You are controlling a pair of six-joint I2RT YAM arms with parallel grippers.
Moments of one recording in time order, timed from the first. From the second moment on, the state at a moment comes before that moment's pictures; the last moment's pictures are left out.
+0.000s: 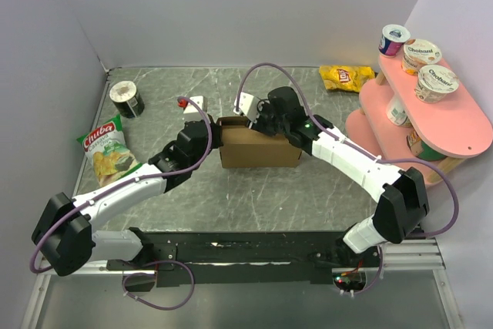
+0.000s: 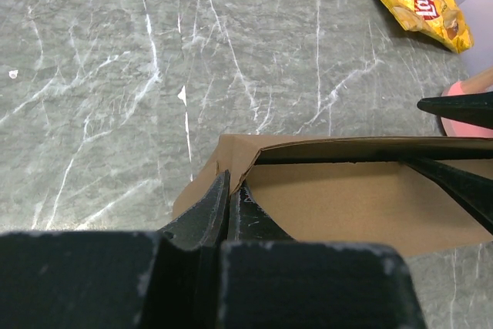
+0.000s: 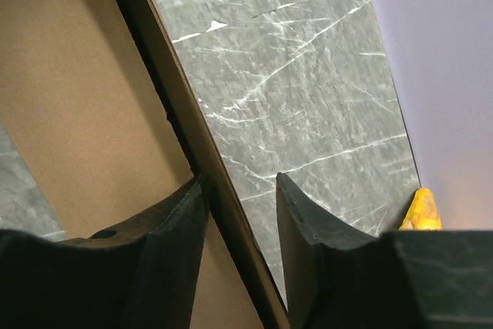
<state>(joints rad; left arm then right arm) -0.74 1.26 0.82 0.11 -0.44 -0.54 0.65 1.49 1.26 -0.35 -0.04 -0.69</state>
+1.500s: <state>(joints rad) -0.74 1.24 0.82 0.04 -0.44 -0.54 0.83 1.37 0.86 0.22 0.35 -0.83</state>
